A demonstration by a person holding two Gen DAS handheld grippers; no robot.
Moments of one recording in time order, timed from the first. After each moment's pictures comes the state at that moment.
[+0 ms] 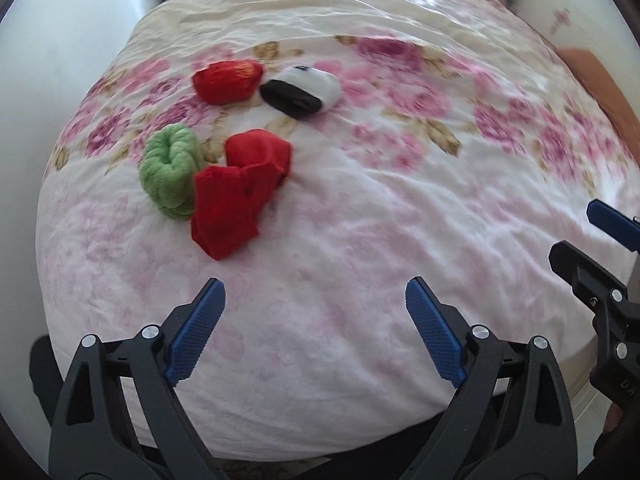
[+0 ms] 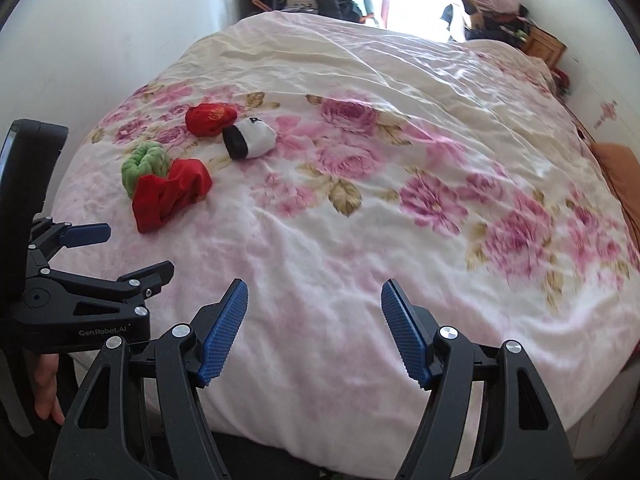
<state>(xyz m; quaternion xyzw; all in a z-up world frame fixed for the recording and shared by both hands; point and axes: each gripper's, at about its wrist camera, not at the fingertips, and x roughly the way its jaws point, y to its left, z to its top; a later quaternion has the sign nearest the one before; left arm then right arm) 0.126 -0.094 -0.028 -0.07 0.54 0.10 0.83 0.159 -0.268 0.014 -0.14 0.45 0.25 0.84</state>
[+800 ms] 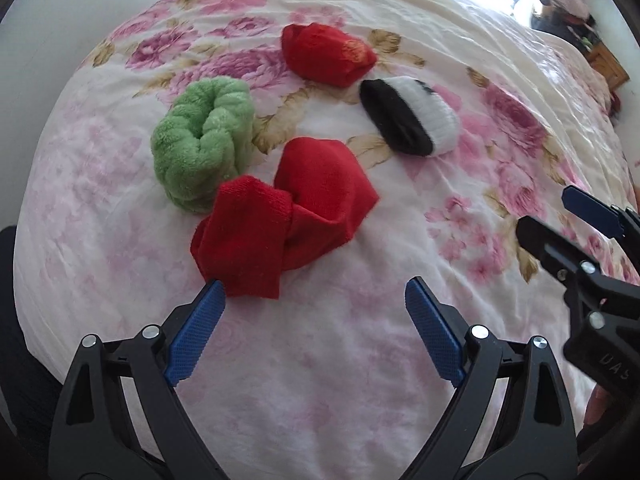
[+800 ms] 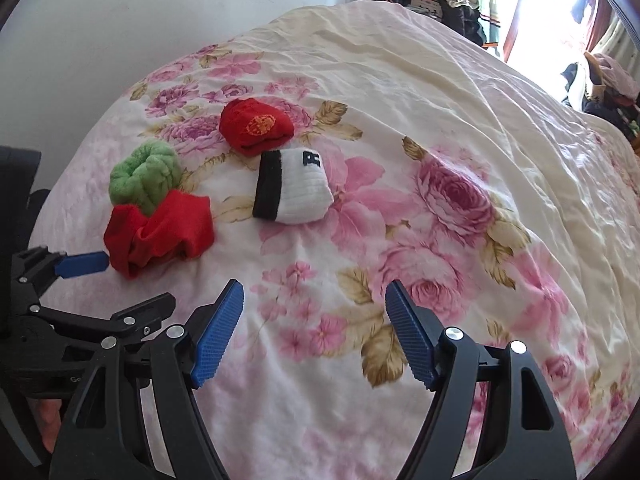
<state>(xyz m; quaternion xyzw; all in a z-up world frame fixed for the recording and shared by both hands) 0.182 -0.048 -0.069 -0.23 0.53 0.26 0.77 0.294 -0.167 -0.026 -0.24 0.43 0.43 0.76</state>
